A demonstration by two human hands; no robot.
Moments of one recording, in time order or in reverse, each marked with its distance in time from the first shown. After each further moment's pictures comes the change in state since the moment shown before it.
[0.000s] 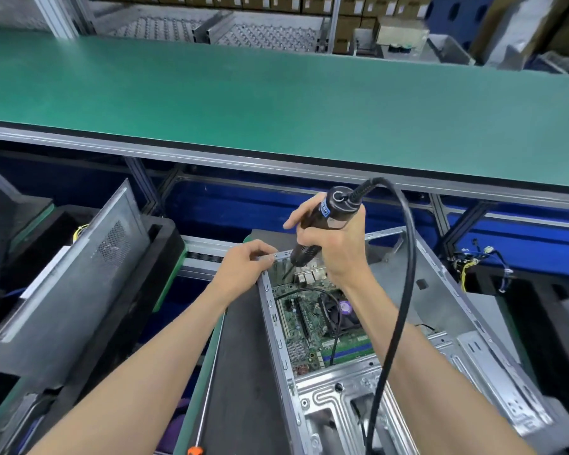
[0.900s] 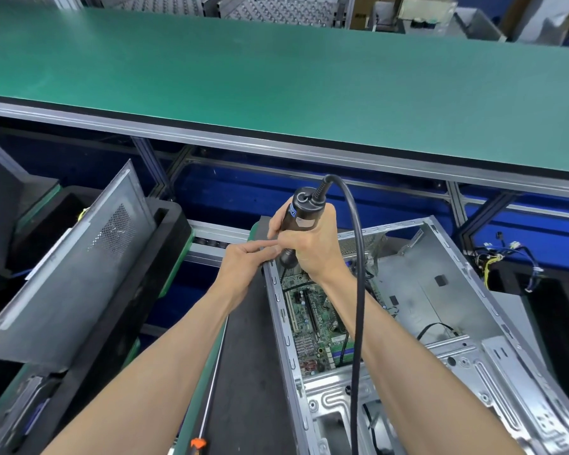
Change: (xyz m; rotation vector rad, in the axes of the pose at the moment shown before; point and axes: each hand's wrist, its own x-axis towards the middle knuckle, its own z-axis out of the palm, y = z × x) left_hand 0.001 -0.027 0.010 -0.580 0.059 -0.117; right_hand 0.004 0.047 0.031 0.039 -0.122 0.077
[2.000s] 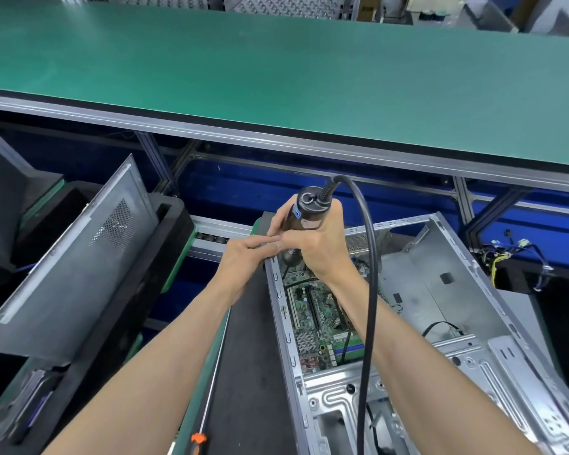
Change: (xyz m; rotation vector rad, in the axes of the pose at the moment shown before) left_hand 0.002 -0.001 -0.003 0.023 -0.019 -0.019; right_hand -0.003 -0.003 -0.003 -0.019 0.002 -0.024
